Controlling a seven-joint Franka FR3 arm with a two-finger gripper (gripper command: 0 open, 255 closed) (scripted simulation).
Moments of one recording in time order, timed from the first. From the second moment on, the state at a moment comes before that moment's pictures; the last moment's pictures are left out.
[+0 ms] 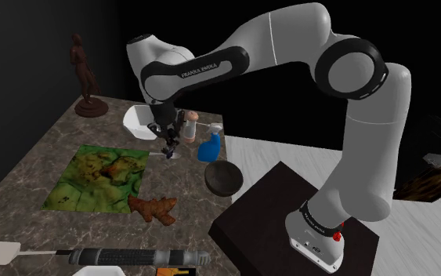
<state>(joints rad) 0.24 0.49 0.23 -1.65 -0.22 1.82 0.61</state>
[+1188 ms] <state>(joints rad) 0.13 -0.08 0.20 -2.28 -0.14 1.92 0.45</state>
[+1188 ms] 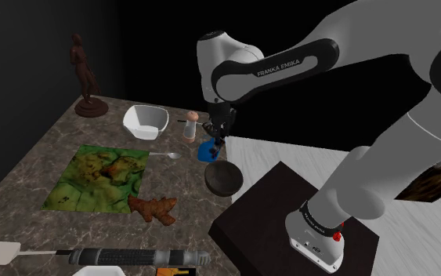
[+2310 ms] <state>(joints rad) 0.10 -0.17 0.16 -2.53 -0.16 2.08 0.41</state>
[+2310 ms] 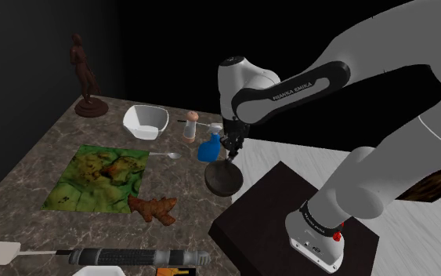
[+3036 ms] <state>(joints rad) 0.09 -0.06 0.16 -2.57 -0.20 2.23 0.45</state>
